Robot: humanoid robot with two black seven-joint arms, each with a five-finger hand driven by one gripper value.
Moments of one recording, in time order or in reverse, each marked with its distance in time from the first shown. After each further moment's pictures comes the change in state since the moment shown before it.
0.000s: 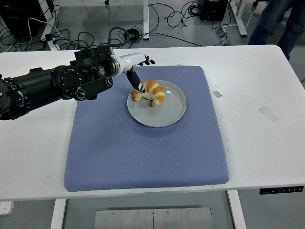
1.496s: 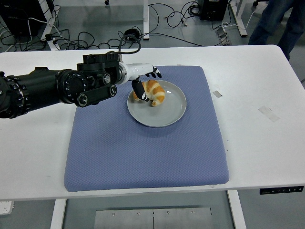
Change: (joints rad) left arm -0.036 0.000 0.063 -0.106 0.045 -0.004 -0.002; right arm 0.000 0.000 0.000 0.000 0.000 0.000 0.000
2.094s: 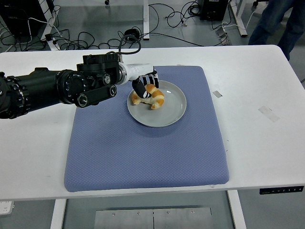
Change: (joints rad) left arm 0.001 0.000 0.000 0.000 0.000 0.002 -0.009; right arm 0.000 0.000 0.000 0.000 0.000 0.000 0.000
